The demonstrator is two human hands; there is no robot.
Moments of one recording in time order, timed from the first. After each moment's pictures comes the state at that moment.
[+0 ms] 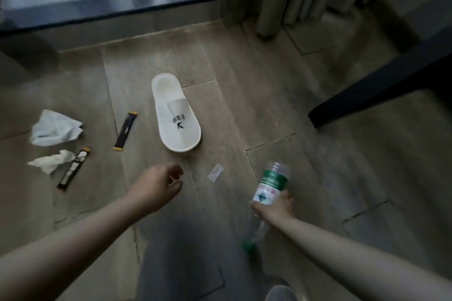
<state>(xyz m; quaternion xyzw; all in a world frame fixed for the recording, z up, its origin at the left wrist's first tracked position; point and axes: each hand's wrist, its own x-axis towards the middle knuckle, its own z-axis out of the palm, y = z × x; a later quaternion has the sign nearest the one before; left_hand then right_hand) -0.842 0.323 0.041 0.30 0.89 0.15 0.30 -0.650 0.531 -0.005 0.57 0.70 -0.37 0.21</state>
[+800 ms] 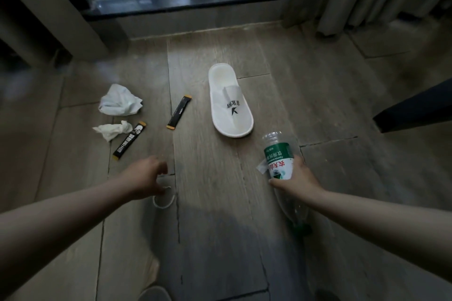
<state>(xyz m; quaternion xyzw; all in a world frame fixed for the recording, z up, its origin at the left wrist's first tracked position) -0.873 0.191 -0.006 0.27 0.92 -0.03 0.30 -0.714 0.508 -0.027 0.34 0.83 -0.41 0.16</state>
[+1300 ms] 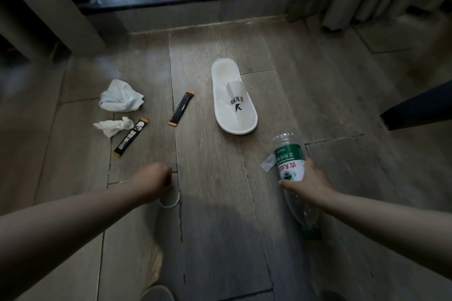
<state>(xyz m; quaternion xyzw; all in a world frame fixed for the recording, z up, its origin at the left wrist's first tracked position) -0.868 0.193 -0.036 0.26 0.91 -0.05 0.32 -0.705 0.515 -0.029 0.35 0.81 -0.43 0.18</state>
